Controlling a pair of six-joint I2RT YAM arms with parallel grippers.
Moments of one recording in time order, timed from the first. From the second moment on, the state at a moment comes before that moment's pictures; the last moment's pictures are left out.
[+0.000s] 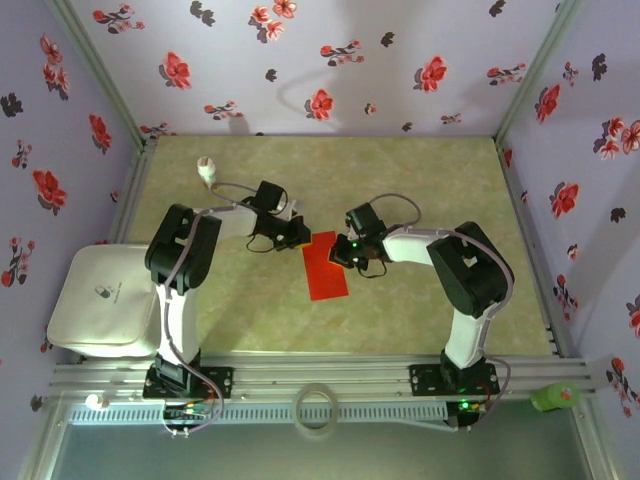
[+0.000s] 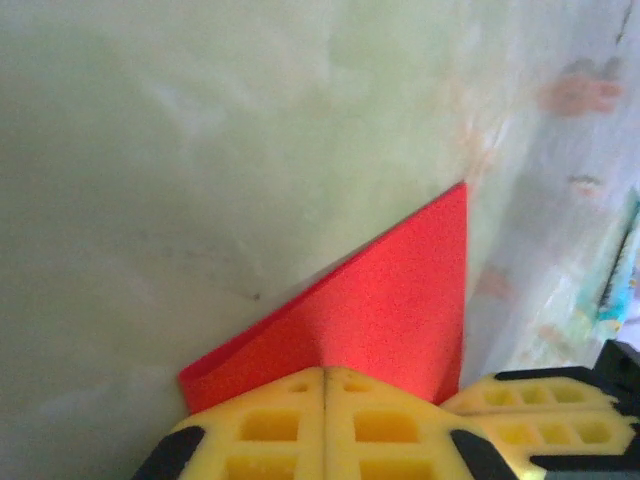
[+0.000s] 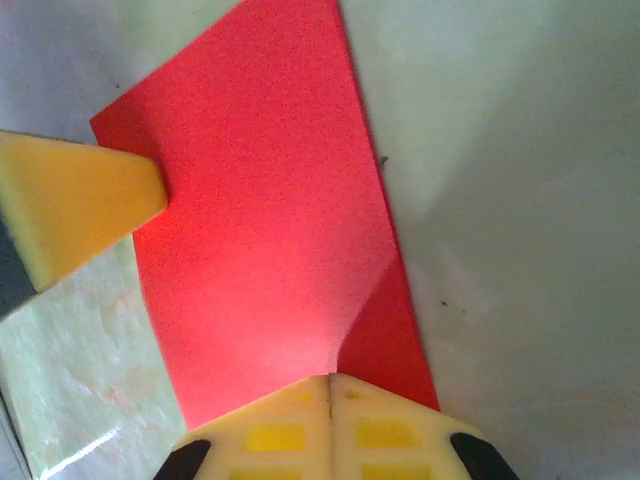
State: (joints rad) left arm -0.45 2.07 1.23 -0.23 0.64 -0.58; right arm 0.59 1.85 0.95 -0.13 -0.39 0.84
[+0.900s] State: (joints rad) left arm -0.42 2.06 1.20 -0.12 0.54 -0.73; right arm 0.59 1.85 0.94 -0.08 -0.39 0.84
